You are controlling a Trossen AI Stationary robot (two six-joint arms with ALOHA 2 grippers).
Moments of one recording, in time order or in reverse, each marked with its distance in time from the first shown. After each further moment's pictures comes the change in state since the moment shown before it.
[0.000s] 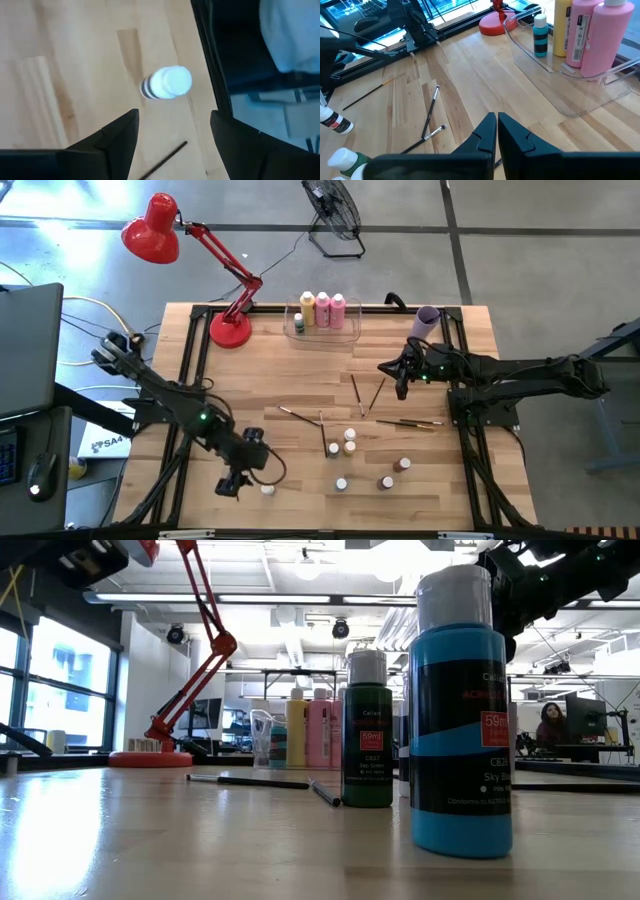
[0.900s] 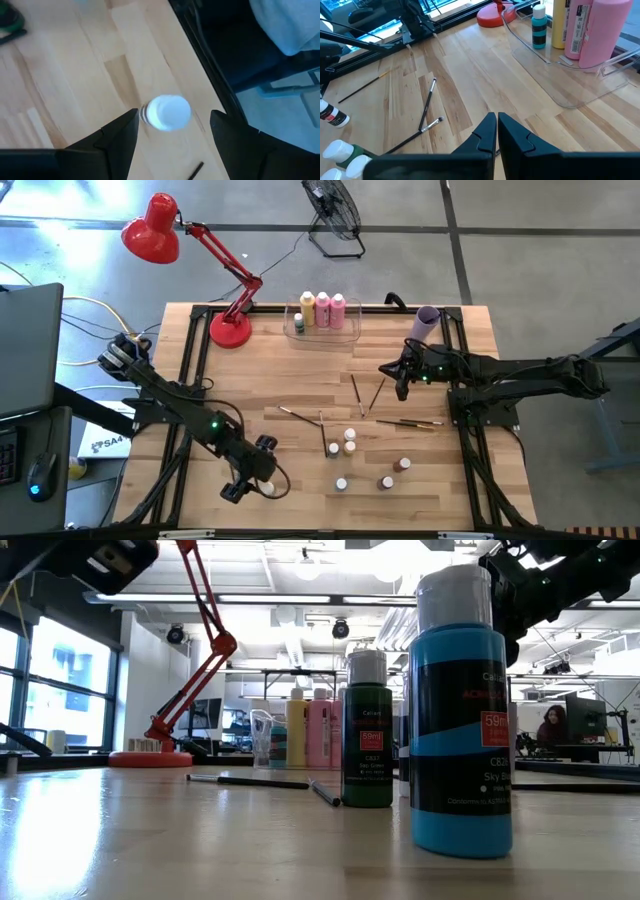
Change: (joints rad) left arm -0.001 0.091 0.000 0.138 0.012 0.214; right arm 0.000 0.000 0.000 -0.038 -0.001 0.000
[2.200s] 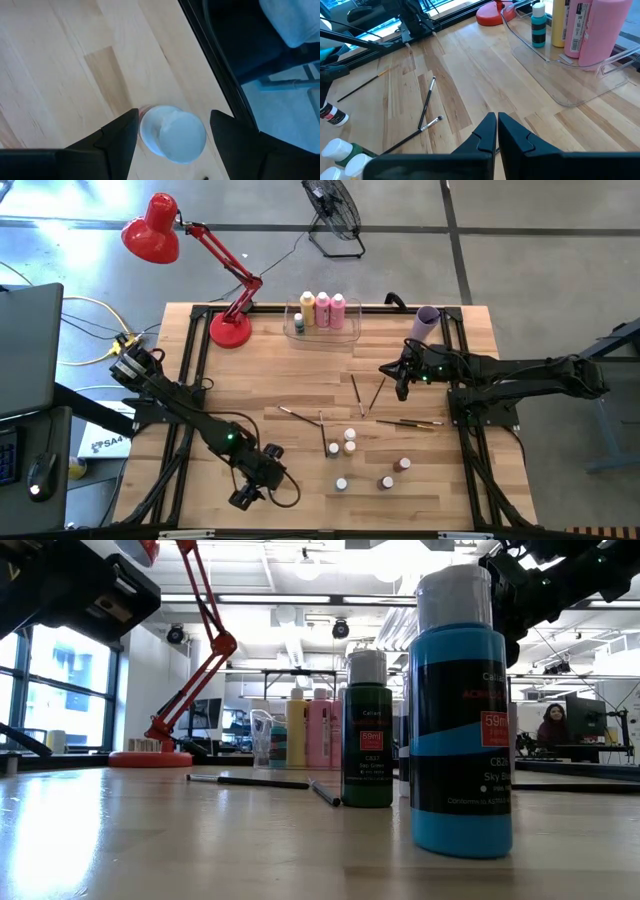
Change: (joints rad) left arm 0.002 0.144 0.000 0.092 0.055 -0.007; right arm 0.000 0.000 0.000 -0.006 0.000 0.000
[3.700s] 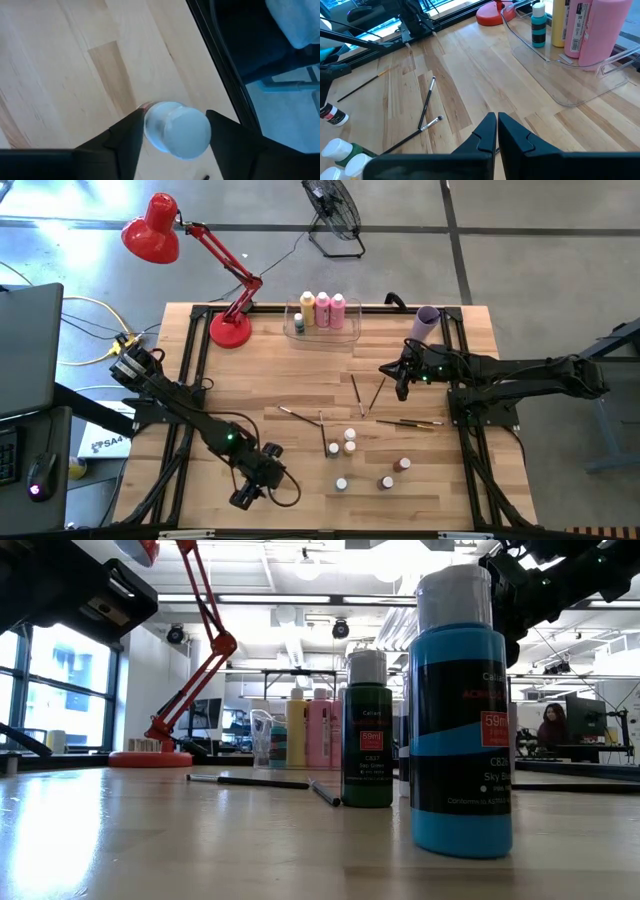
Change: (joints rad) left arm 0.000 0.000 0.000 -0.014 -0.016 -0.025; right arm 0.000 0.000 0.000 0.000 0.000 0.000
